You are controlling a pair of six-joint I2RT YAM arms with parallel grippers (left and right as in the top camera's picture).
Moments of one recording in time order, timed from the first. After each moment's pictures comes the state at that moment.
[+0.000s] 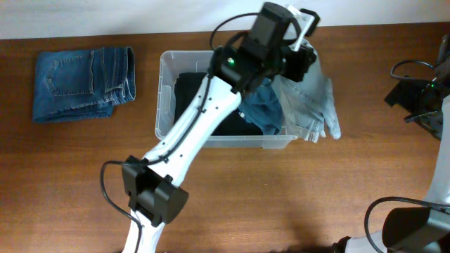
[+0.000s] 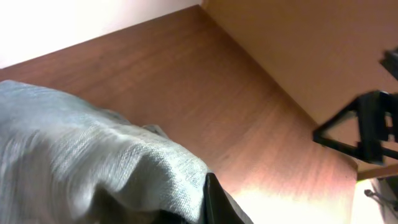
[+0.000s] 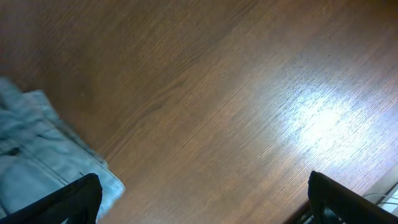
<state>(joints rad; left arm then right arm) -0.67 2.18 2.34 -0.71 0.40 -0.26 -0.39 1.66 1.82 -1.46 0.15 0.42</state>
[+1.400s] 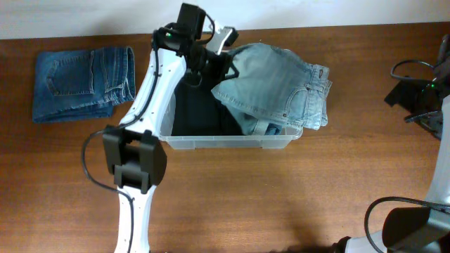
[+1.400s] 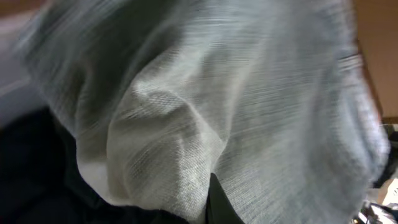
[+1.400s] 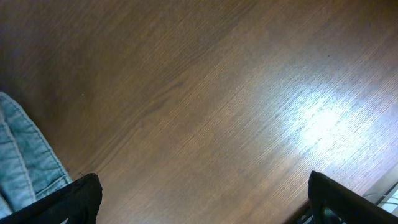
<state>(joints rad) -0.31 2.38 2.34 -1.10 0.67 0.06 -0.39 1.66 1.82 -1.46 0.15 0.42</state>
